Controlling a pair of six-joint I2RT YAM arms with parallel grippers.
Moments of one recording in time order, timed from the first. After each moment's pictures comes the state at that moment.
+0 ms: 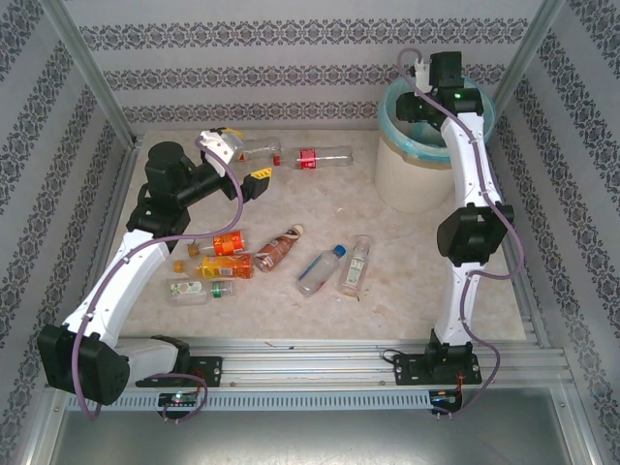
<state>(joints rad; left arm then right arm) -0.22 1.21 1.12 -0.02 0.55 0.26 0.03 2.18 2.46 -0.99 -0.13 0.00</state>
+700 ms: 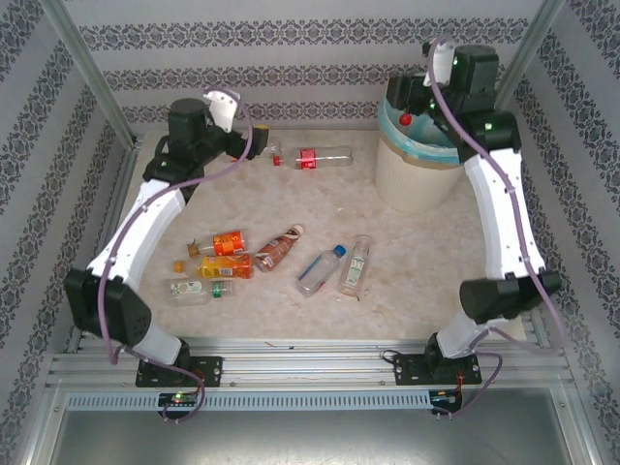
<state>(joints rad) -0.22 1.57 1.57 -0.31 0.17 0.09 0.15 1.61 2.01 -0.73 -0.26 0.16</state>
